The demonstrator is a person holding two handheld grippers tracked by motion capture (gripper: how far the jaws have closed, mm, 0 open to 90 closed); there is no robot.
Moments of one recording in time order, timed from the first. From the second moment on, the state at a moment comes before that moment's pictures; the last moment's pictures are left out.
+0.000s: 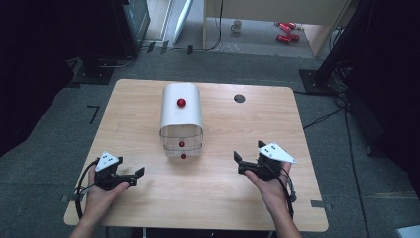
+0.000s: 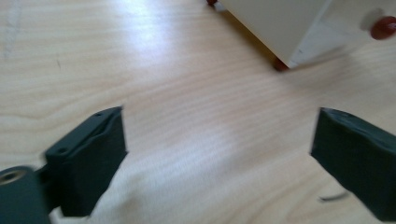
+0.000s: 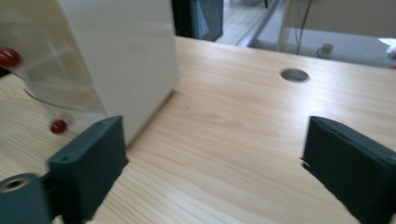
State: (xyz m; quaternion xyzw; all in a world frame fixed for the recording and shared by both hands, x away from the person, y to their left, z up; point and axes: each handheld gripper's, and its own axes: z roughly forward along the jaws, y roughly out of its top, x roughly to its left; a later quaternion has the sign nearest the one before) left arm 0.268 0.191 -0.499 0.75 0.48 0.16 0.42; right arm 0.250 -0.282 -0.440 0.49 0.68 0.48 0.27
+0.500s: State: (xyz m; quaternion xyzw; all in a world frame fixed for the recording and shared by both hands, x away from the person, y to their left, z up) left arm 0.248 0.239 -0.513 0.76 0.50 0.16 0.39; right arm 0.226 -0.348 -0.478 0.52 0.69 0.41 0.27
